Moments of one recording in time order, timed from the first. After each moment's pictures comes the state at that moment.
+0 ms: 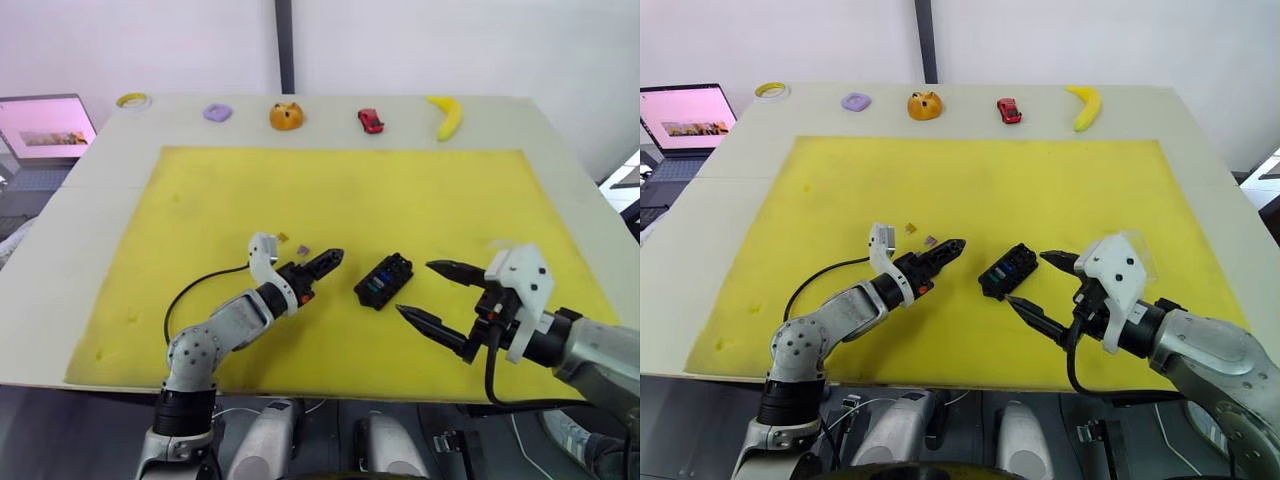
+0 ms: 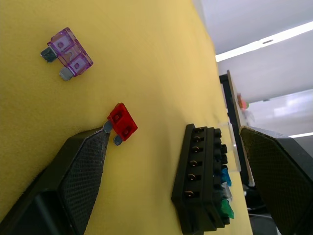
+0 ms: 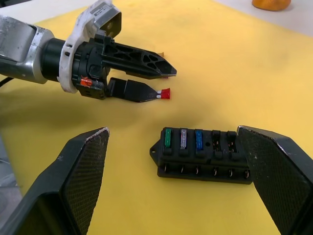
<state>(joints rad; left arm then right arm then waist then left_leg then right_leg) -0.23 0.09 0.02 -0.21 -1.34 0.85 0.22 0.15 -0.85 -0.37 -0.90 0.91 0.80 0.47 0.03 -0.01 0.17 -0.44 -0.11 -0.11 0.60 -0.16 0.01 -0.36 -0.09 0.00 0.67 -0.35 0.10</state>
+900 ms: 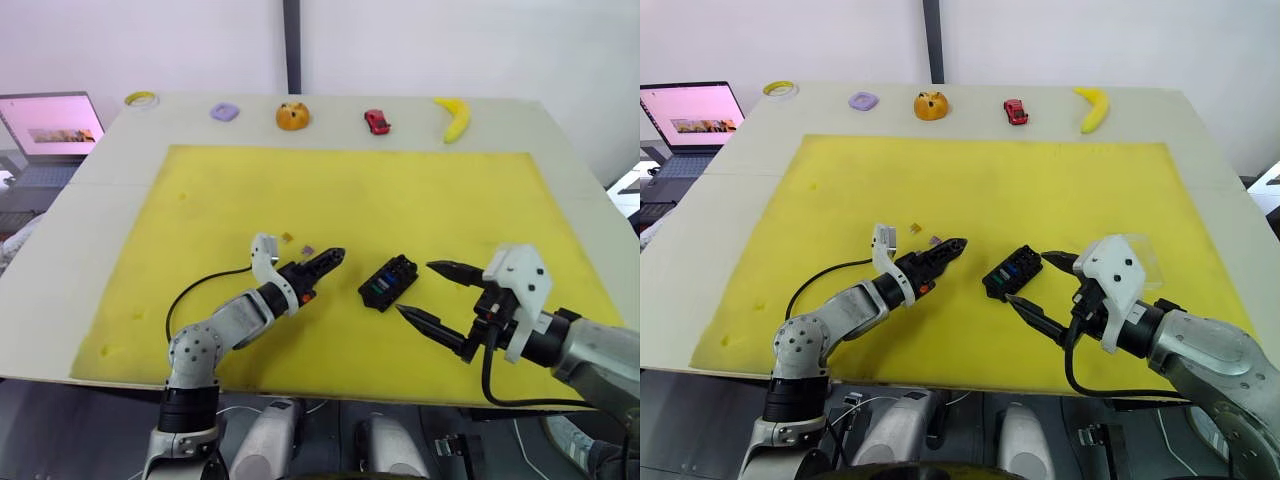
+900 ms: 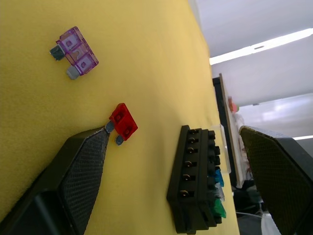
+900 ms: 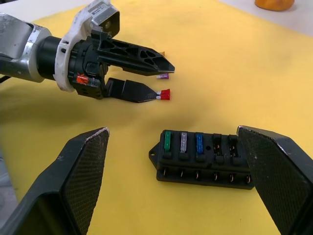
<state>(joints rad) -0.24 0.06 0.07 -0.16 -1.35 0.90 0.20 0.16 -0.85 -0.37 -0.90 0.89 0.80 0.47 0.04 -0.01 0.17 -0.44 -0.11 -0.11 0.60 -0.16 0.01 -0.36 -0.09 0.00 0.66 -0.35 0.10</state>
